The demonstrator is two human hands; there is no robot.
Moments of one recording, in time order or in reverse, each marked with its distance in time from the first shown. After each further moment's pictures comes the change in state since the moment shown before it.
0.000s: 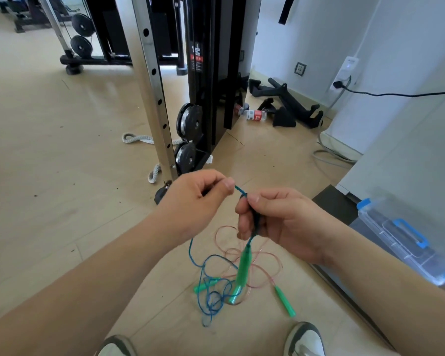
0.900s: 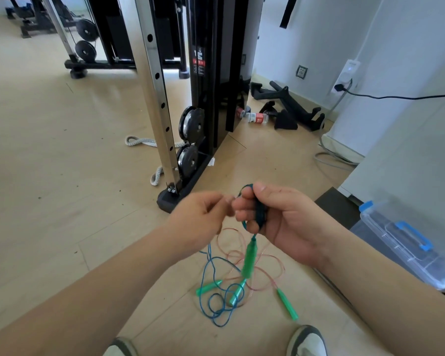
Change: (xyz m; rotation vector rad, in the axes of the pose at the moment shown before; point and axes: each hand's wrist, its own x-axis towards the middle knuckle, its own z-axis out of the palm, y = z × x) left_hand -0.010 -0.010 0.011 0.061 -0.120 -0.190; right_hand 0.001 -0.004 0.016 0.243 0.128 0.020
